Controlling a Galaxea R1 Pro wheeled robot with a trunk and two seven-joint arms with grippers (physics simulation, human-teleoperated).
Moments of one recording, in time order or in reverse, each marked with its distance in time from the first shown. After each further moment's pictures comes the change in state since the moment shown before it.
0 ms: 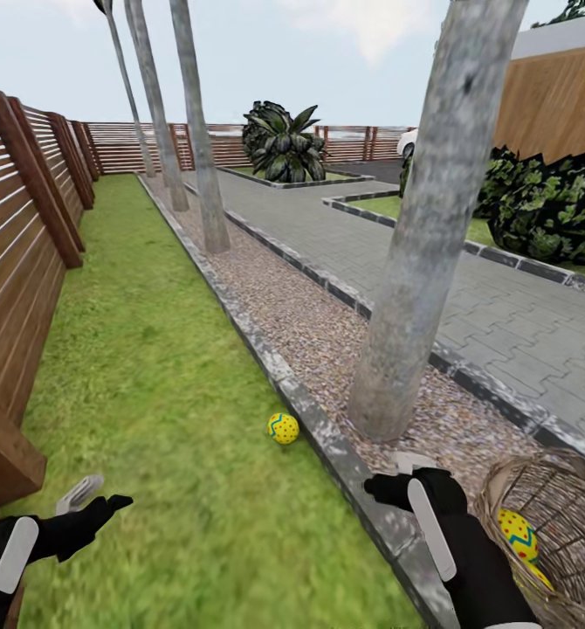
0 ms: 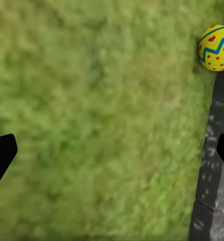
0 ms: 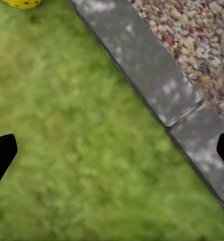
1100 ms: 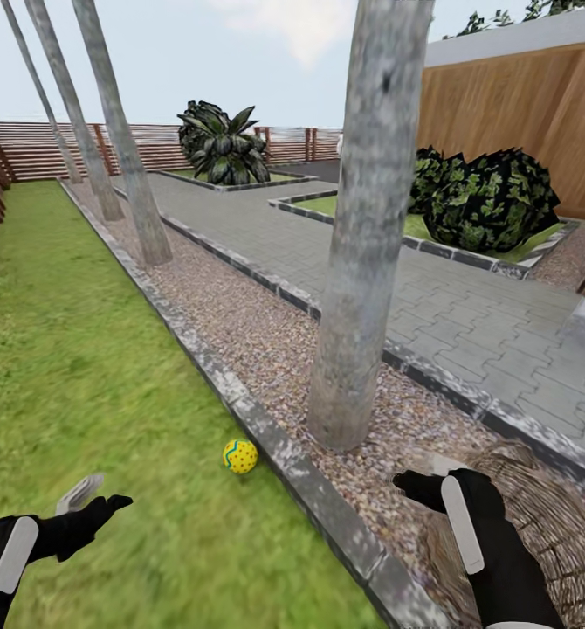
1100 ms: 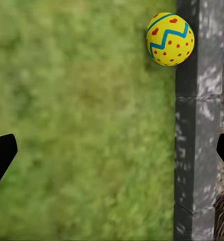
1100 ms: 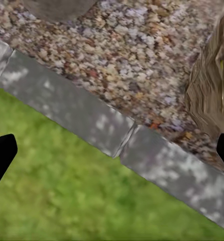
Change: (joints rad) left arm 0.000 0.001 0.000 0.000 -0.001 0.000 0.000; right arm 0.000 -0.001 -0.214 -0.017 0.000 0.004 0.000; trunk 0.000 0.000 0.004
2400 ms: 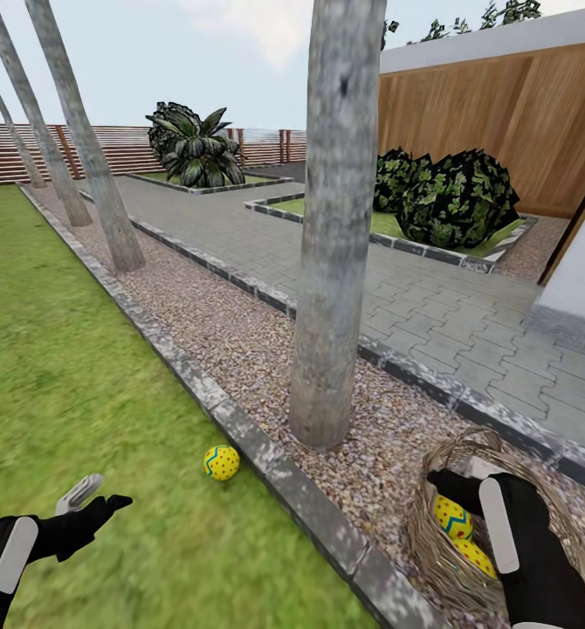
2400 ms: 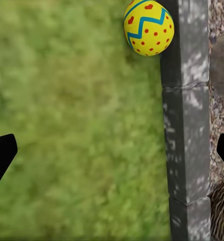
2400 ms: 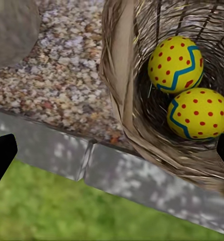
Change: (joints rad) left arm 0.000 0.001 0.000 0.000 0.001 0.001 0.000; right arm 0.001 -0.036 -0.160 -0.037 0.000 -0.007 0.002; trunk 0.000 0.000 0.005
